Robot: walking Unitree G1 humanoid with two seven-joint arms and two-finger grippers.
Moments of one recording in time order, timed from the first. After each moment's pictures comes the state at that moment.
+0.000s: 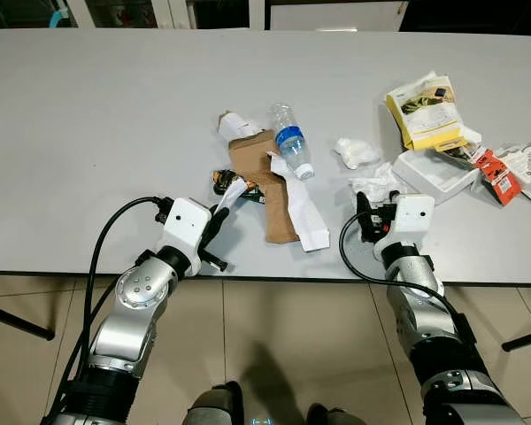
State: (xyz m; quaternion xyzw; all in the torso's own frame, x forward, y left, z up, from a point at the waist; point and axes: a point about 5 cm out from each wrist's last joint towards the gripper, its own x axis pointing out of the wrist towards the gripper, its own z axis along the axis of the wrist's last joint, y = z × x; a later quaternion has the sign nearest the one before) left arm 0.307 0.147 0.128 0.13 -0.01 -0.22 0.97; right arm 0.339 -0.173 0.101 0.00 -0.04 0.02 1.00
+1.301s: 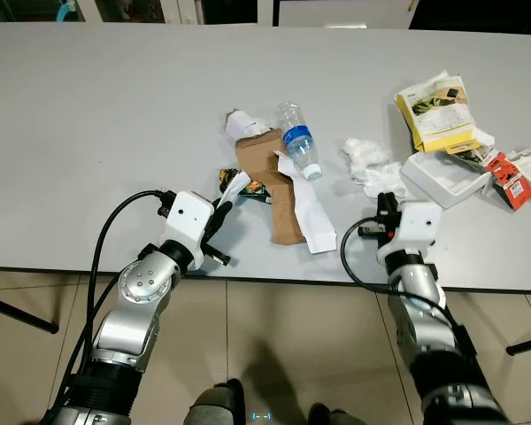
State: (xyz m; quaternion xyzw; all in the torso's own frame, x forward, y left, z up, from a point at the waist) left arm 0.312 0.143 0.135 0.13 -0.02 -0.22 0.97; right arm 0.323 -0.175 0.099 -0.01 -0.08 -0.01 1.00
